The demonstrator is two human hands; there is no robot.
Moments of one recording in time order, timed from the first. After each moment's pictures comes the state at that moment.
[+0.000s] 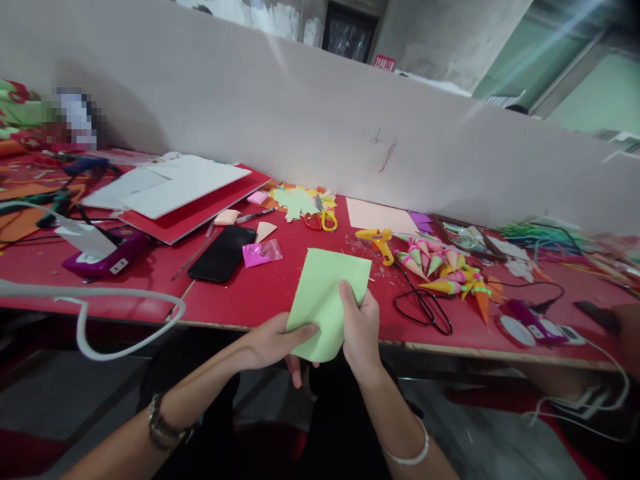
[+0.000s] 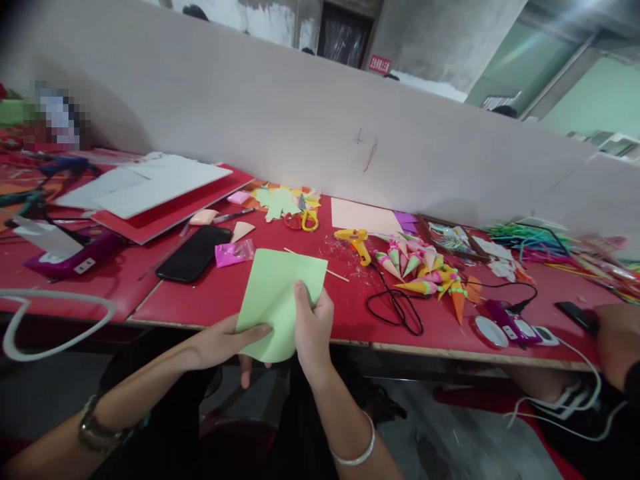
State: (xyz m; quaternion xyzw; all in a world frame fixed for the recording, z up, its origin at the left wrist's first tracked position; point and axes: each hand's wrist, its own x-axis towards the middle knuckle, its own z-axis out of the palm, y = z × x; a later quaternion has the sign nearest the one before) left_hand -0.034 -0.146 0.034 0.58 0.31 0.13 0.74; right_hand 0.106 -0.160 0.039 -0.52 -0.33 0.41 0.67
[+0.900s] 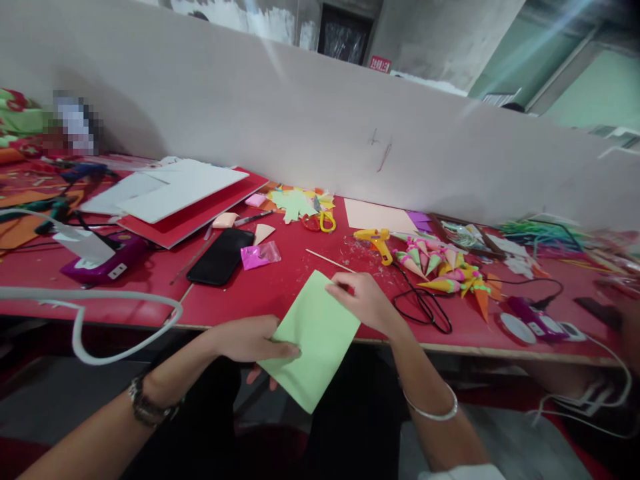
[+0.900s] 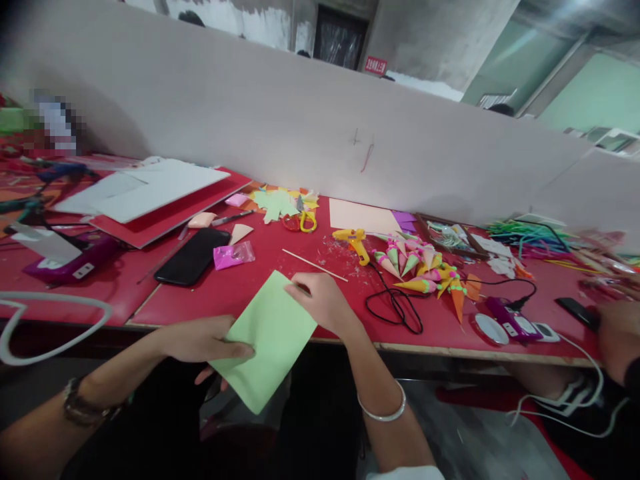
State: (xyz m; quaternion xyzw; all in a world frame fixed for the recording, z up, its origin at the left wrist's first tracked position) left_hand -0.062 -0.125 0.044 0.69 0.26 -0.08 0.67; right_hand 0.160 -0.129 0.071 -0.51 -0.79 0.21 0.26
